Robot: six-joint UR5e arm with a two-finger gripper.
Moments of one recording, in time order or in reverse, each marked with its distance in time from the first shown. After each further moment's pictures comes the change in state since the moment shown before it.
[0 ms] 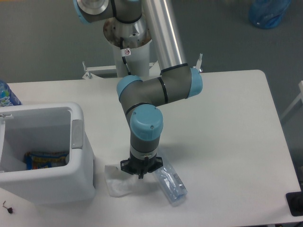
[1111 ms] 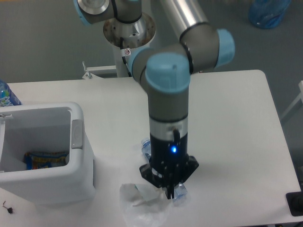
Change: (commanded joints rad) arm 0.087 0.158 0.256 0.021 -0.196 -0.170
